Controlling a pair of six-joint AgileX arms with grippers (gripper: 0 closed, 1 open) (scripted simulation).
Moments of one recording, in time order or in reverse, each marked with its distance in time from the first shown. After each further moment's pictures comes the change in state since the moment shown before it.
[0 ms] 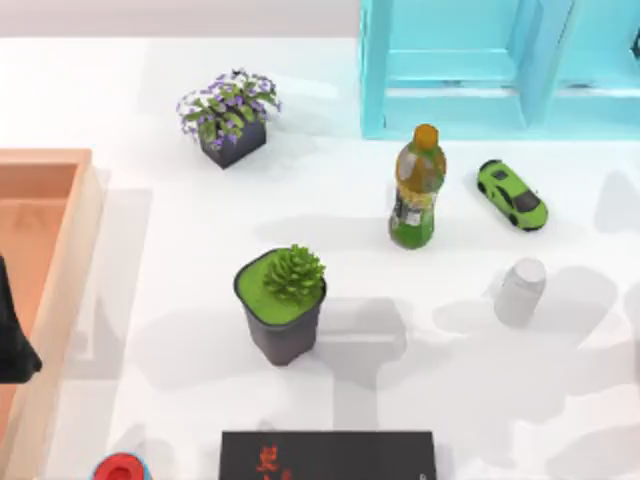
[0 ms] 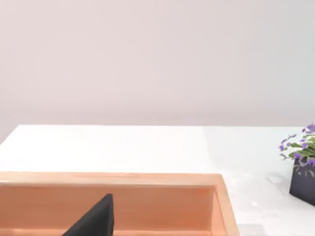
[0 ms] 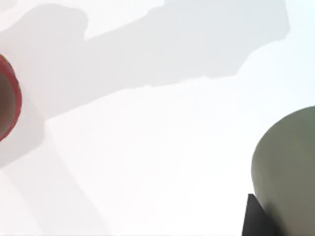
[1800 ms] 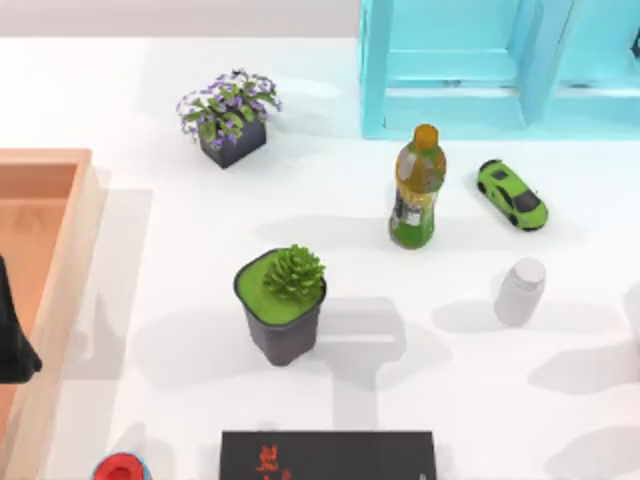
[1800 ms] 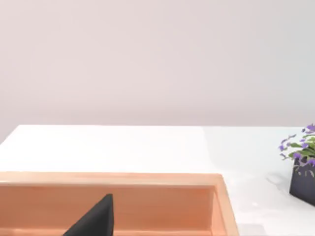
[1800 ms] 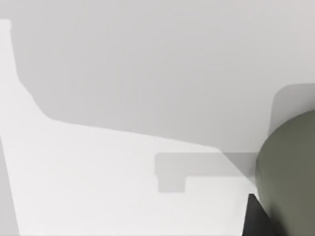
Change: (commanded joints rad) left arm 0.000 0.000 0.000 0.000 0.000 0.000; right arm -0.695 0.129 -0.461 0.133 0.059 -1.199
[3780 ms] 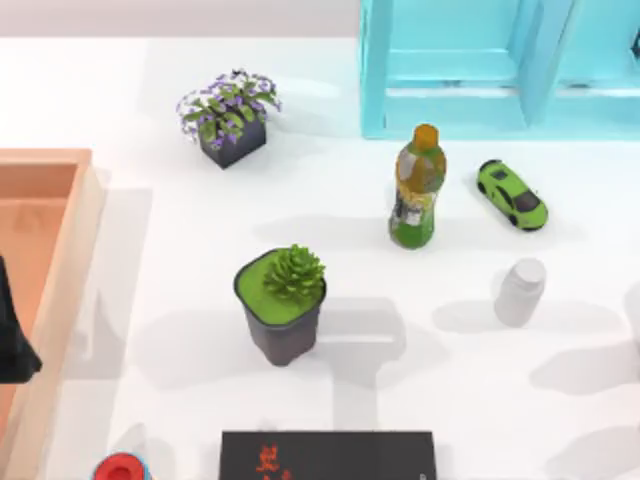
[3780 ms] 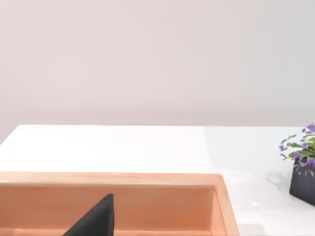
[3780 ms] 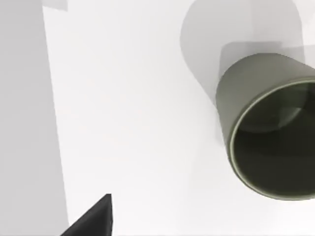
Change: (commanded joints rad) left arm 0.000 0.000 0.000 0.000 0.000 0.000; right arm -0.002 -0.091 0.214 -0.310 0.000 -0.003
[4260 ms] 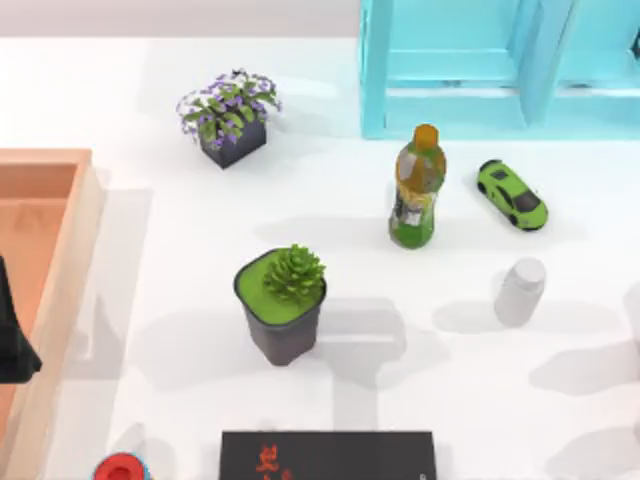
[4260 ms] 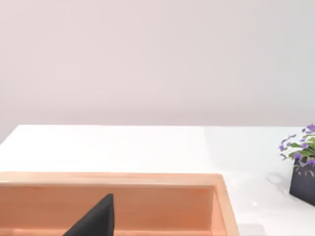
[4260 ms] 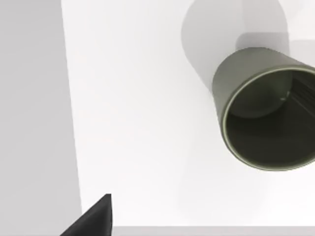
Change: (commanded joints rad) left arm 0.000 0.000 0.000 0.000 0.000 0.000; right arm -0.004 -0.032 0.090 -0.118 0.000 -0.005
